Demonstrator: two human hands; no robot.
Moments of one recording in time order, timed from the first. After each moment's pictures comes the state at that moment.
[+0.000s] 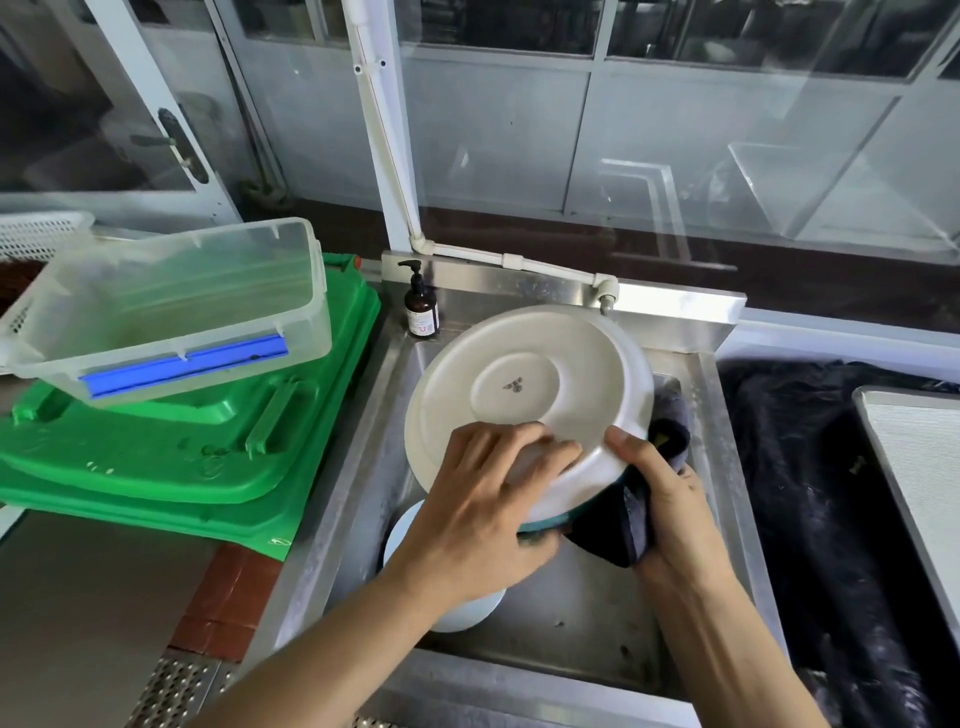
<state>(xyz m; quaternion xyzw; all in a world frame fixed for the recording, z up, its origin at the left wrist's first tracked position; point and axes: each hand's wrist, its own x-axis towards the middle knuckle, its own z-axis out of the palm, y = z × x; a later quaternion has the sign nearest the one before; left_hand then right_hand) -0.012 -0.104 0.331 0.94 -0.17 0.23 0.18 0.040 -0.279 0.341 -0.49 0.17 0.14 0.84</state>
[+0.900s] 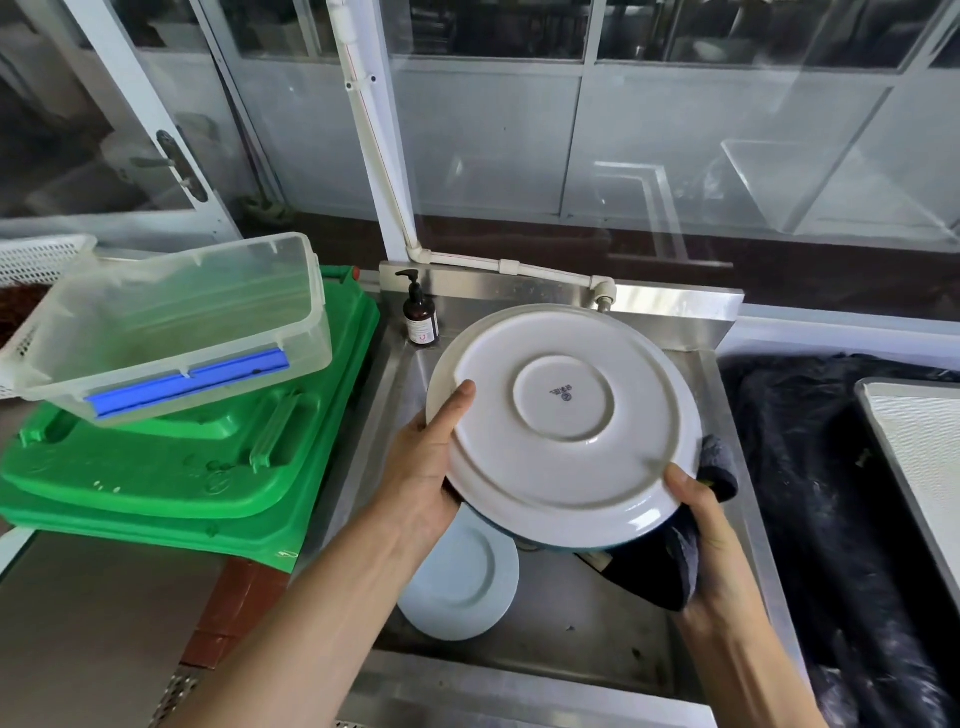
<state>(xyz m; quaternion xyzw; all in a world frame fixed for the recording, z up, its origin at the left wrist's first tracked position) 0.026 -0.080 0.350 0.45 0.33 -0.01 0.83 0.020 -0.316 0.313 -0.36 0.18 0.22 0.89</state>
